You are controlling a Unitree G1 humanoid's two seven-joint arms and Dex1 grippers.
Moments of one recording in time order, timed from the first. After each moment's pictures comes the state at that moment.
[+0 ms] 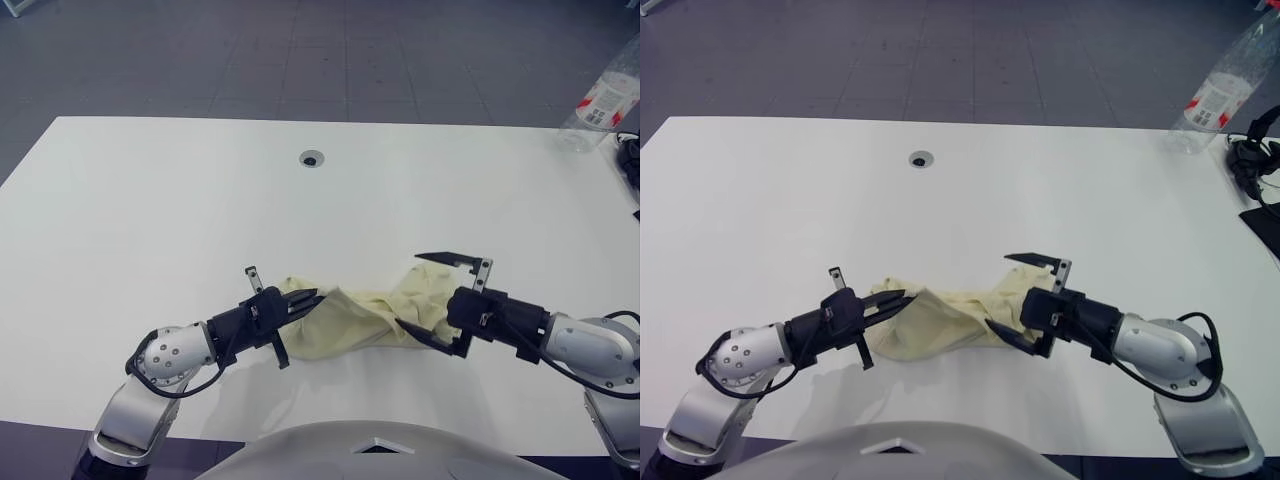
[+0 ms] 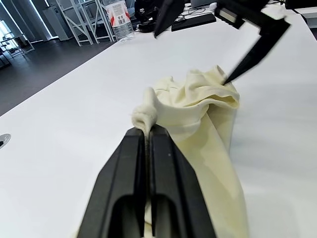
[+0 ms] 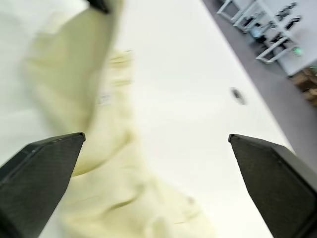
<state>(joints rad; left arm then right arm) 0.32 0.56 -0.17 -0.65 -0.19 0.13 -0.74 0.41 -0.82 -0.06 -0.79 0.07 0.19 0.91</state>
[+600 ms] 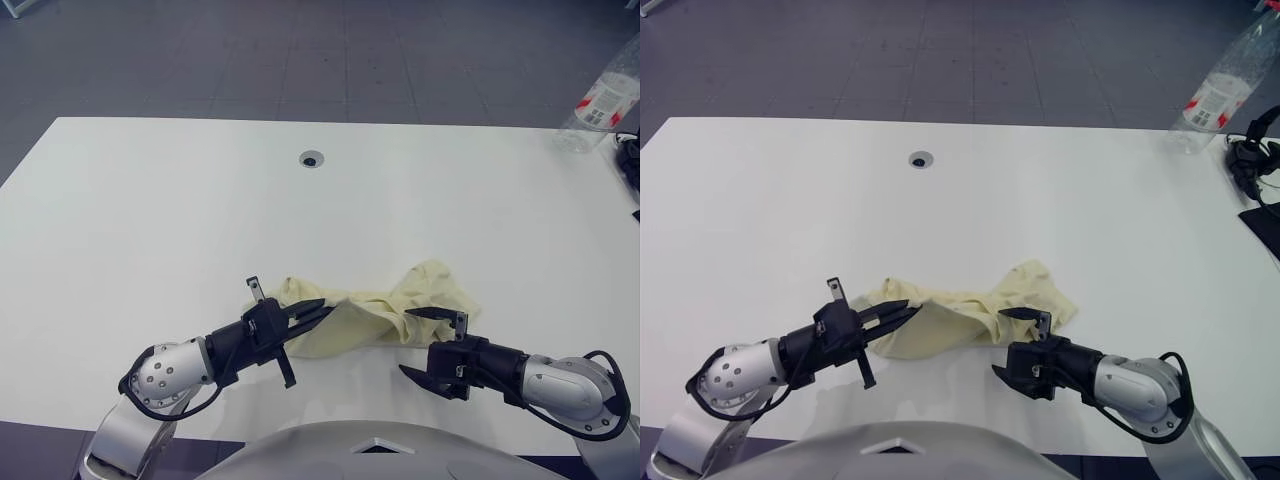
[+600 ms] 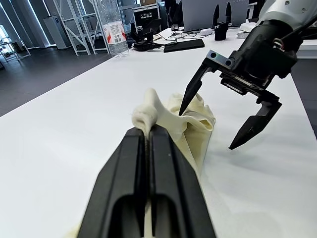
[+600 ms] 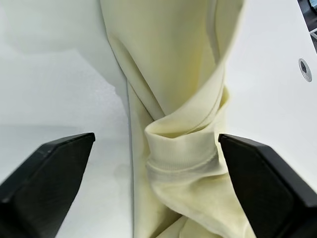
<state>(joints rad) 0.39 0.57 -0.18 -0.75 -0.28 0.15 -0.73 0.52 -0.84 0.08 -0.76 -0.20 0.13 0.82</state>
